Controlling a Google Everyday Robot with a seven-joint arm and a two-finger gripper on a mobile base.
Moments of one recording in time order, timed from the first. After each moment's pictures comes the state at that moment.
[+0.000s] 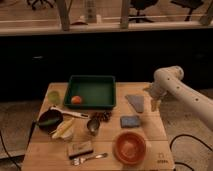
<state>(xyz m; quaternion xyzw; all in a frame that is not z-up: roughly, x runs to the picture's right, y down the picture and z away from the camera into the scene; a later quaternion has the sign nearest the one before) 0.286 0.076 0.865 -0.25 -0.07 -0.09 0.96</state>
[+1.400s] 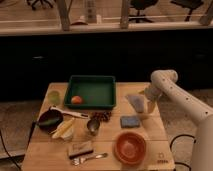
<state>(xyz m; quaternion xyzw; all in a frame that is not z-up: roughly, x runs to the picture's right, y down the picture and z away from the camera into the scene) 0.273 0.102 0.912 -0.28 -0.11 -0.10 0.95</state>
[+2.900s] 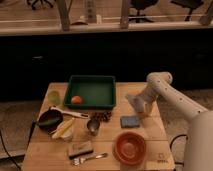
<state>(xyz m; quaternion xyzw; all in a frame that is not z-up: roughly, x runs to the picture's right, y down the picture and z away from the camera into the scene) 0.262 0.116 0.932 -0.29 -0.13 -0.15 0.94</state>
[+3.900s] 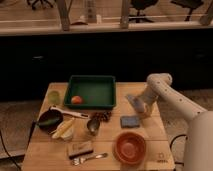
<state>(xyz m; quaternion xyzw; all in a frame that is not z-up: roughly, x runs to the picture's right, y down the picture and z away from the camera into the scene) 0.263 0.124 0.935 -0.29 -0.14 -0.18 0.93</state>
